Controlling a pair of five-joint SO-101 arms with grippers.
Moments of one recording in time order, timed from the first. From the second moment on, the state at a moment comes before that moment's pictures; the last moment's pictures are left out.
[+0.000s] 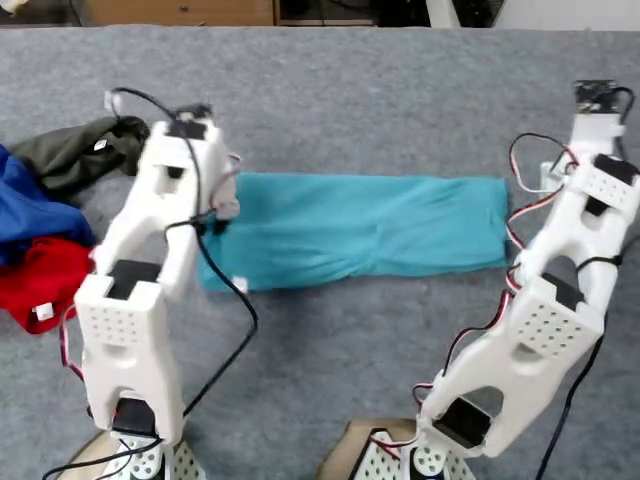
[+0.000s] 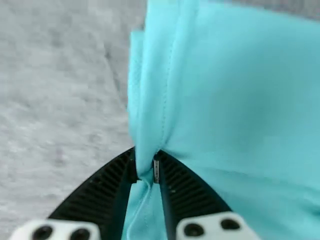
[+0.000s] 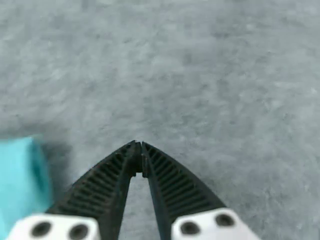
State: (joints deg) left arm 2.1 28.1 -14.9 81.8 8.0; right arm 31.6 36.8 -19.0 48.4 16.6
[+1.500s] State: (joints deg) left arm 39.9 37.7 -46.0 63.5 19.3; right arm 38.9 39.0 -22.2 44.6 9.4
